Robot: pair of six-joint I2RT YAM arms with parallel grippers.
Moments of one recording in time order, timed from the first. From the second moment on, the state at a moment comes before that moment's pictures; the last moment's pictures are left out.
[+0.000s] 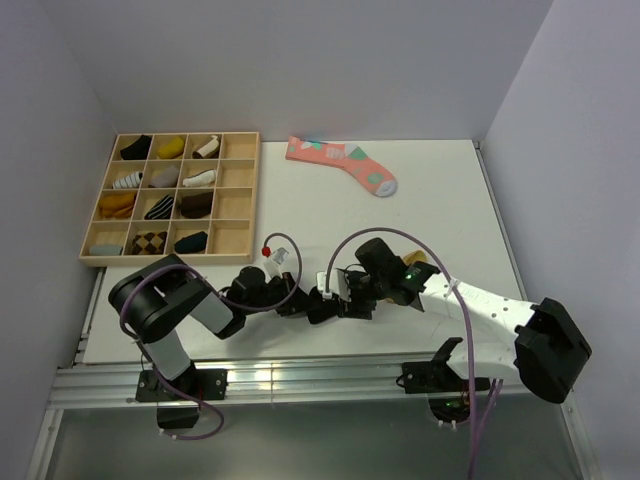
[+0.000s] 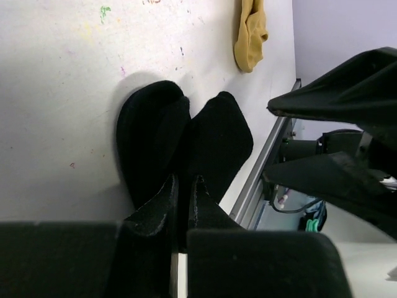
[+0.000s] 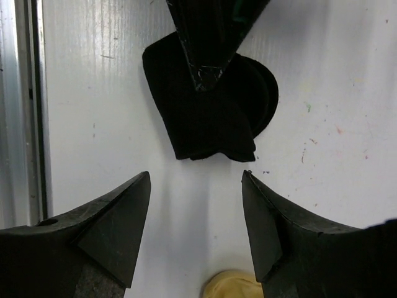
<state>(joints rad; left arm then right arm) -0.78 1.72 0.28 1.06 0.39 -1.00 0.75 1.18 0.66 -0.42 -0.45 -0.76</state>
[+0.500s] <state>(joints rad) -0.74 1.75 0.32 1.02 0.48 -1.02 0.97 1.27 0.63 -0.24 -0.25 -0.78</state>
